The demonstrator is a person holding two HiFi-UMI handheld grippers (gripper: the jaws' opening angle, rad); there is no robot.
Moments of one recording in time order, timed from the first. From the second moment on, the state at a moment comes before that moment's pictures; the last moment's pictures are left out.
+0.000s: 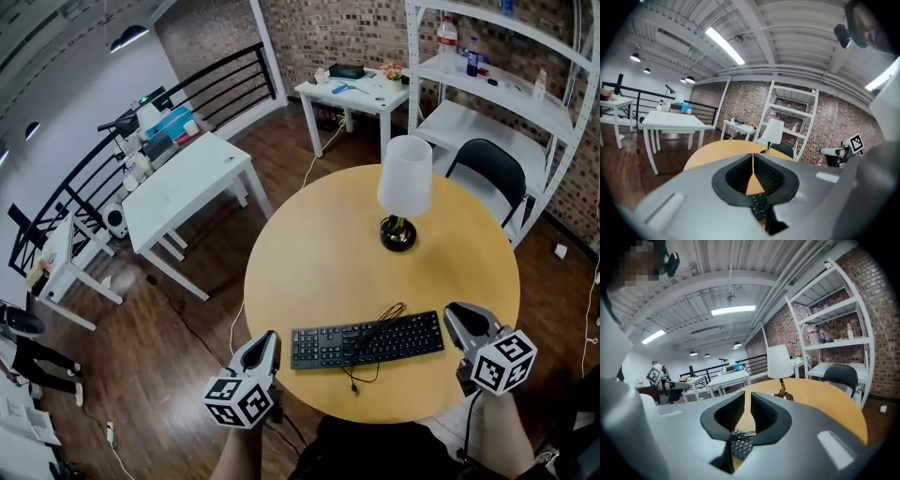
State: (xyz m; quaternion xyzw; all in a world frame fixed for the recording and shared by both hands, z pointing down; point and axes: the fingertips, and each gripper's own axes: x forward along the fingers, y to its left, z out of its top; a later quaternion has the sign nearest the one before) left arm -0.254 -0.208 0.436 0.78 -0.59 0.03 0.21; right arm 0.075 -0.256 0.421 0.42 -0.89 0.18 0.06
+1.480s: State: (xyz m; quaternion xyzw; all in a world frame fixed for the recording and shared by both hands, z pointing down) left arm -0.269 -0.254 0.727 0.70 -0.44 0.23 0.52; right arm 0.130 -0.303 0.719 0.28 -0.75 0.54 0.26
